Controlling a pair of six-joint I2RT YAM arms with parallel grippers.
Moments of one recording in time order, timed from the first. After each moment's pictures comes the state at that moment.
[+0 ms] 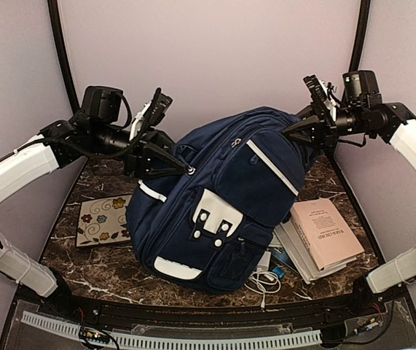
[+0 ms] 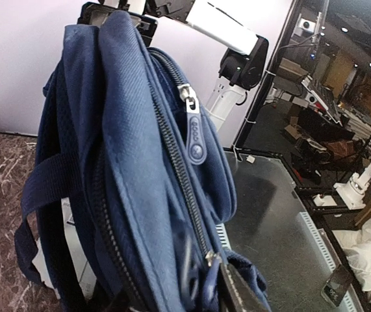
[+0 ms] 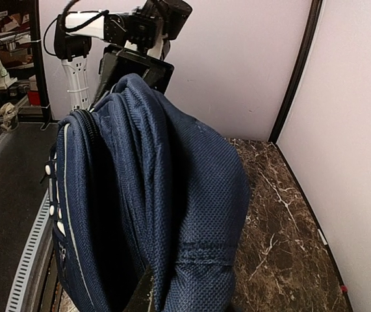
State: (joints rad) left arm -0.70 1.39 1.43 -0.47 1.03 0.11; right arm 0.34 1.33 1.56 -0.78 -1.12 -0.65
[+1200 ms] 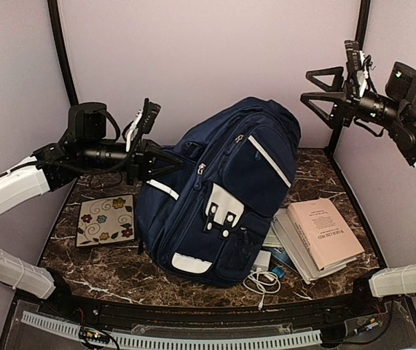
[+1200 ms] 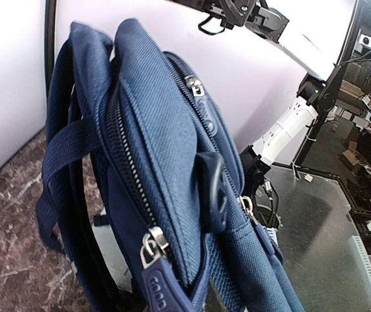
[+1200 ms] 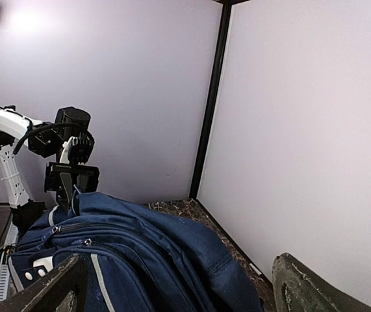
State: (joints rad) left arm -0.70 1.24 1.19 -0.22 0.78 -0.01; right arm 0.30 1.11 1.40 -0.19 -0.88 -0.10
